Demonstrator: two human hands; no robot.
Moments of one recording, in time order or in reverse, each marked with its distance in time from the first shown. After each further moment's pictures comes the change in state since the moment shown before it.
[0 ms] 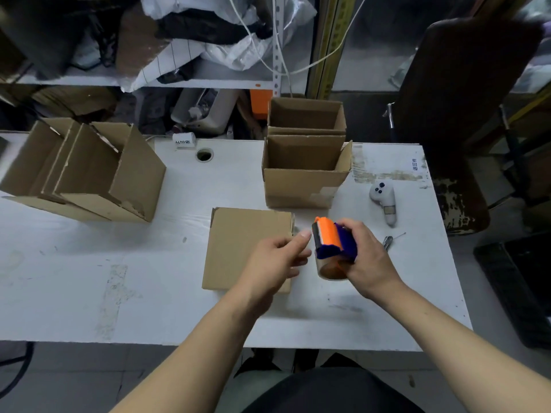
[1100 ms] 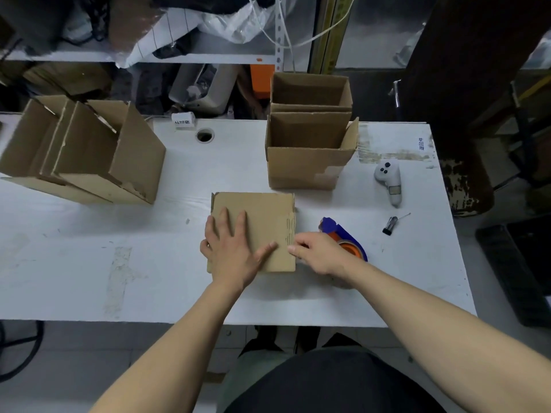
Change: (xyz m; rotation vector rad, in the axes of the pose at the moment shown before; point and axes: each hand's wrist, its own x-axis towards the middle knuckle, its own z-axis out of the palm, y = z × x) left_hand 0.055 -0.100 -0.068 1.097 0.501 0.164; right_hand 0.023 -0.007 0.081 -0.109 -0.509 0.213
